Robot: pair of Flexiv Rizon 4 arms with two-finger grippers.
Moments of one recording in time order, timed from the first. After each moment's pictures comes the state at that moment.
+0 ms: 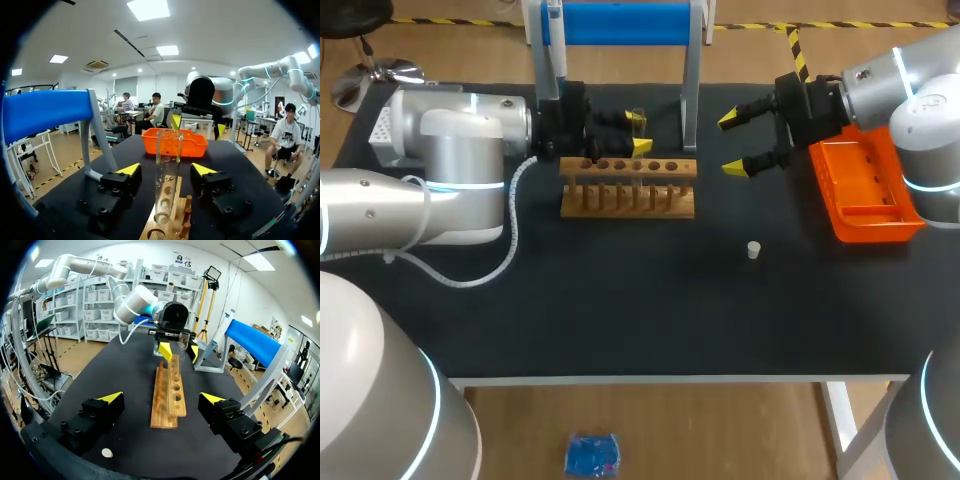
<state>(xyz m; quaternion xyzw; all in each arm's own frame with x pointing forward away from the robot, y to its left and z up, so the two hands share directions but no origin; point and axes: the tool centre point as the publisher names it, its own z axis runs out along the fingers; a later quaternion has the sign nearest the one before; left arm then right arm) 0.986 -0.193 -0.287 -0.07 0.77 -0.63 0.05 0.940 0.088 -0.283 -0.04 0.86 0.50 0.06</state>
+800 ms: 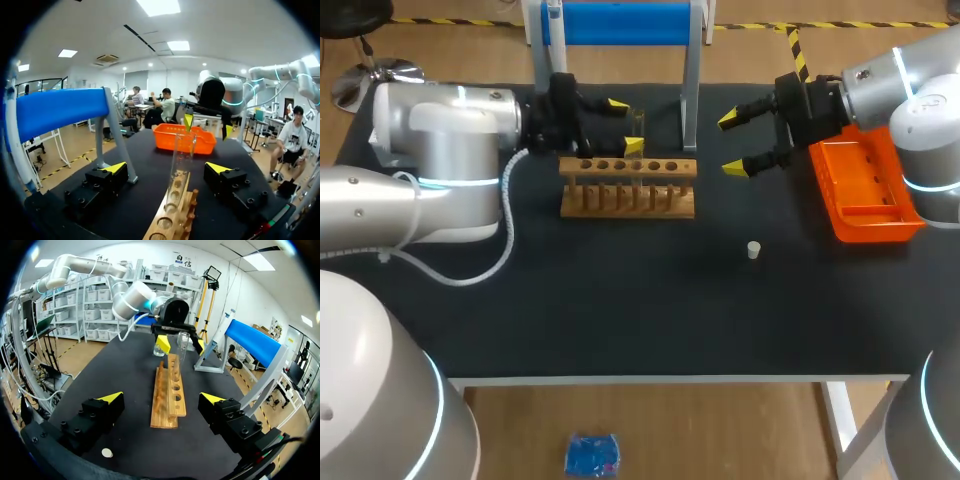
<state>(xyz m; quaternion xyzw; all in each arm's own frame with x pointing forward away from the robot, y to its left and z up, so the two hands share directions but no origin) 0.997 -0.165 -0.273 -0.12 0.78 -0.61 0.07 0.940 0.088 -0.283 -0.04 0.86 0.50 0.06</state>
